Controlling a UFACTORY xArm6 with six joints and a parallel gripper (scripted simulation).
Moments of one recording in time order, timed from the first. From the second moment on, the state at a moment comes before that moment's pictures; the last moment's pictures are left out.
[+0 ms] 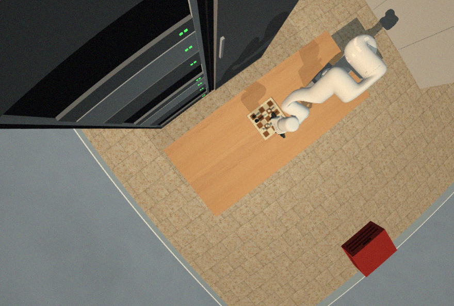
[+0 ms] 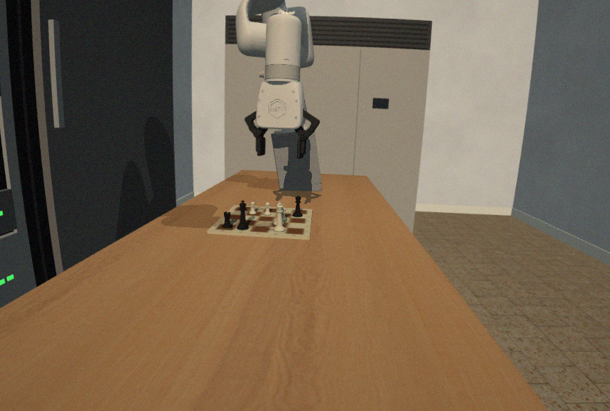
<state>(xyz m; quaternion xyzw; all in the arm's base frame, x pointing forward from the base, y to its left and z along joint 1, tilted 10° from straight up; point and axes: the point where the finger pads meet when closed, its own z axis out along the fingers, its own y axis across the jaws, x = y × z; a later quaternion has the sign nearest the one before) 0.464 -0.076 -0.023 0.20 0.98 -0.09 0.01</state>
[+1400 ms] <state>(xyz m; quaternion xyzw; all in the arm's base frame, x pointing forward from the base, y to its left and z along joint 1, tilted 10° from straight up) 0.464 -0.078 -0.035 -0.27 0.96 -0.11 -0.02</state>
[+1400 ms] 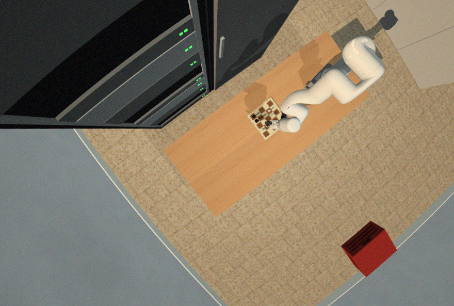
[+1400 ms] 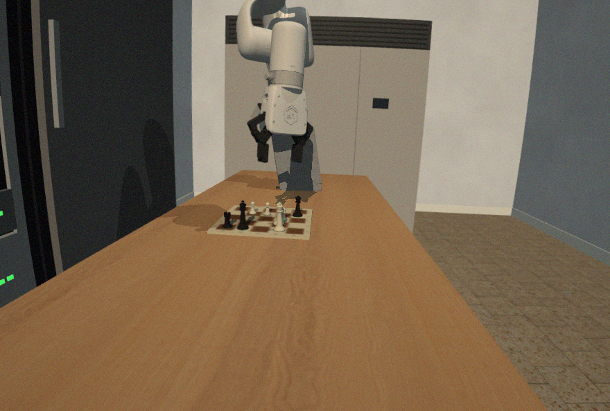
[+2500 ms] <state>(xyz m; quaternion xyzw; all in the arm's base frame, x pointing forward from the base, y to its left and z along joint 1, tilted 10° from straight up) 0.463 -0.081 -0.058 -0.90 0.41 -0.09 -0.10</state>
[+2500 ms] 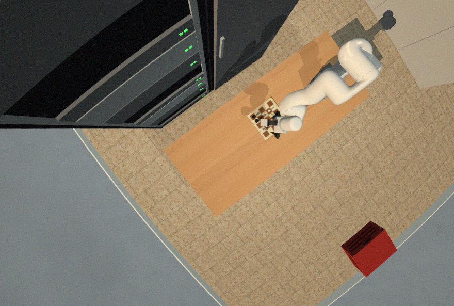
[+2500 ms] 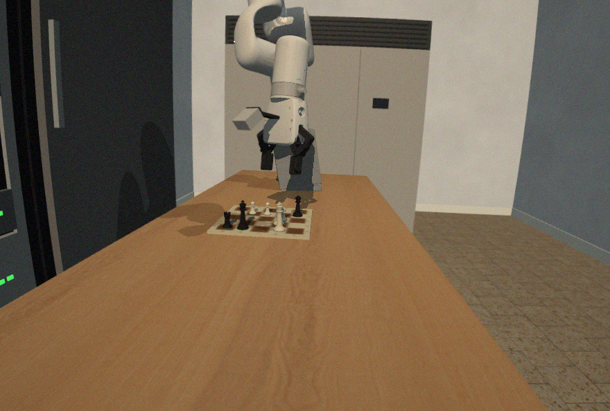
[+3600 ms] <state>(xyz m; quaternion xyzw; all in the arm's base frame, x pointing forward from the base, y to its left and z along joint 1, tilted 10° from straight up) 0.463 -0.081 -0.059 -0.98 0.20 -0.01 -0.09</state>
